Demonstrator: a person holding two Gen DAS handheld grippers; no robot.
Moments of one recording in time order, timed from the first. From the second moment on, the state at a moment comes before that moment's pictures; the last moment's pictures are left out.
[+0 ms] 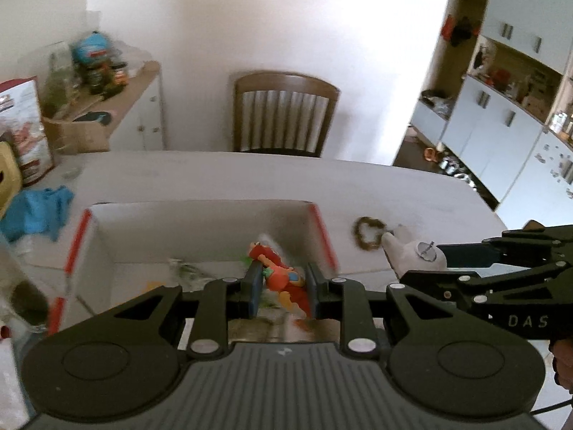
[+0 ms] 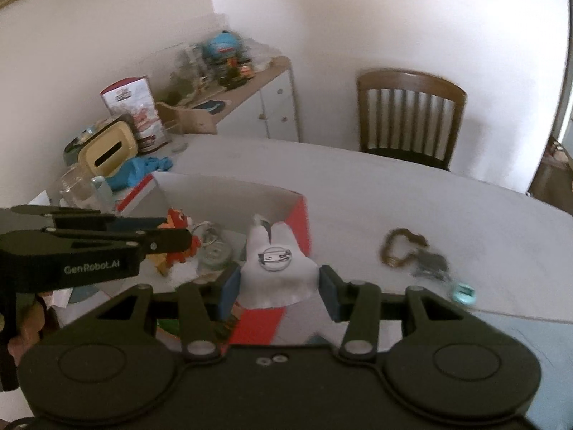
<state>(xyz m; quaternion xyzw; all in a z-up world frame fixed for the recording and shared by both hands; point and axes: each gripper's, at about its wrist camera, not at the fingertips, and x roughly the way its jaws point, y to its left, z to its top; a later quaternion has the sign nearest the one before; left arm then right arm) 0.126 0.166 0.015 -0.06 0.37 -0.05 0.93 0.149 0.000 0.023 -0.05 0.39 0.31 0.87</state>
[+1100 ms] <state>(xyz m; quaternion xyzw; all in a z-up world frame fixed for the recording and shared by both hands) 0.181 0.240 -0.079 -0.01 0.47 -0.03 0.88 0.156 0.139 -0.060 -0.19 0.42 0.31 0.83</state>
